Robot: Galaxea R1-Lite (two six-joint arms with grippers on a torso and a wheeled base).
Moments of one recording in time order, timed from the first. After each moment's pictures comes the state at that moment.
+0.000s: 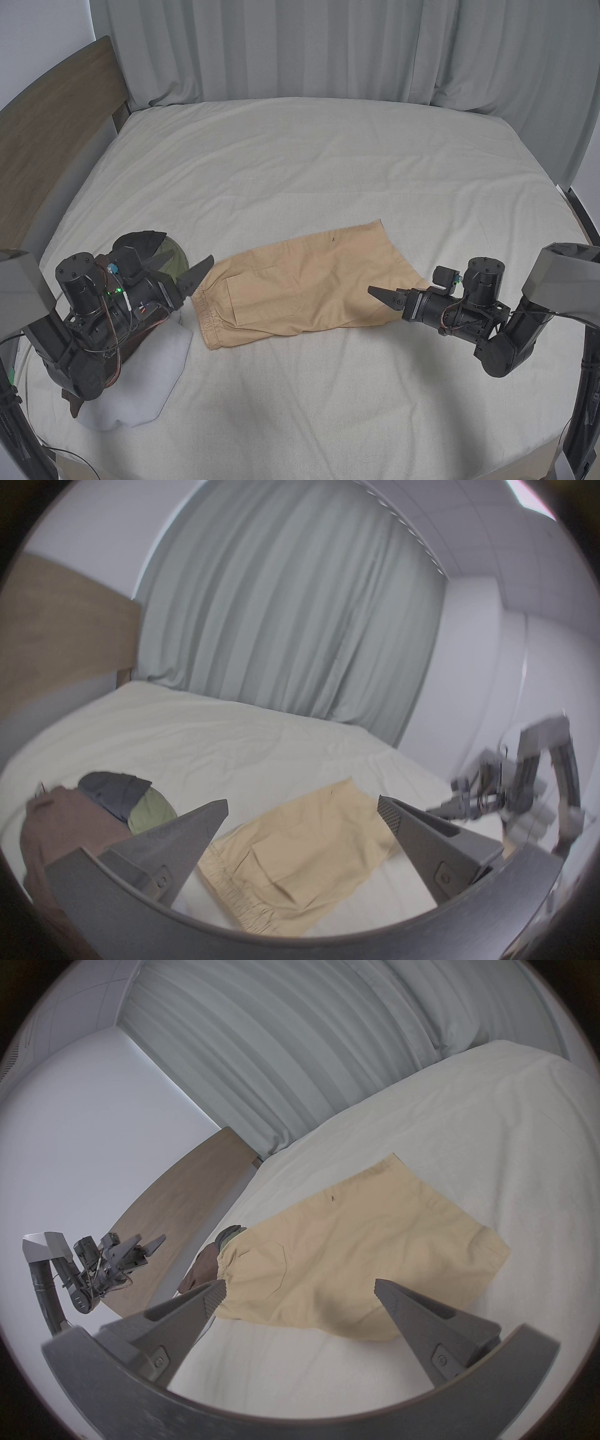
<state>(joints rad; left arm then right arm) -0.17 2.00 -0.48 -1.55 -0.33 -0.18 0.32 2.22 -0.72 -1.29 0.37 0.44</state>
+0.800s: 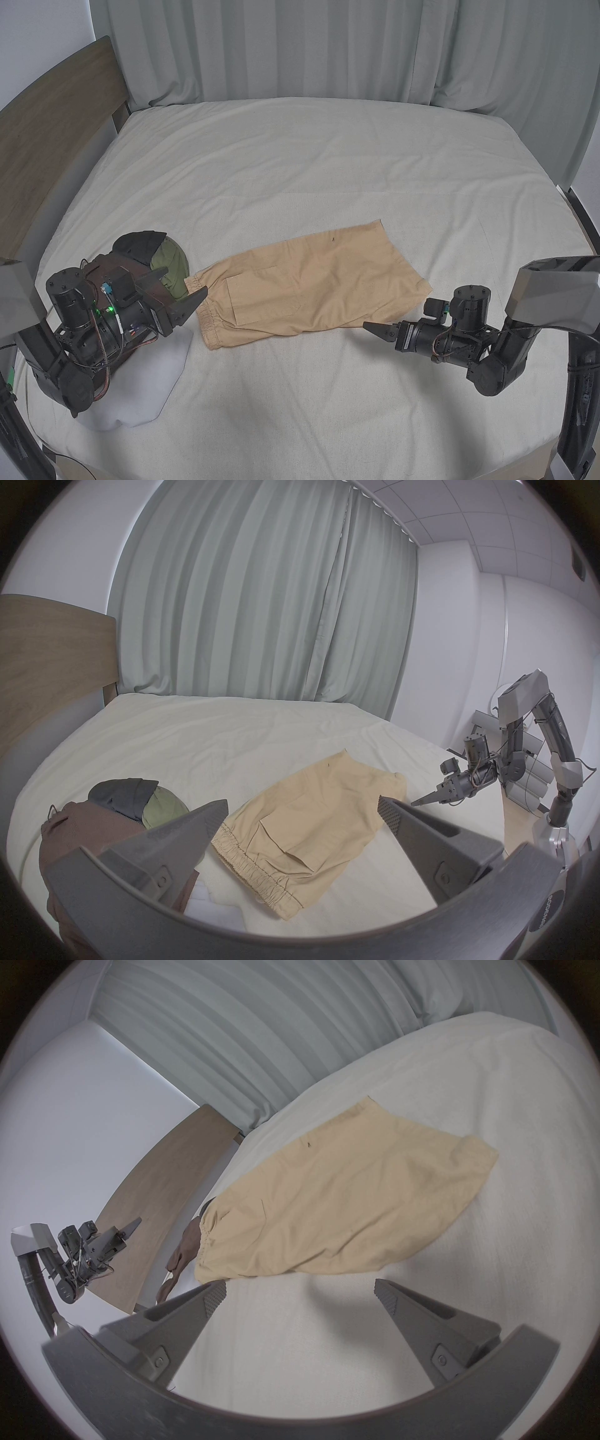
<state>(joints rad) -0.13 1.97 -0.36 -1.55 -0.43 0.01 0.35 2.31 -0.64 -1.30 0.34 0.46</state>
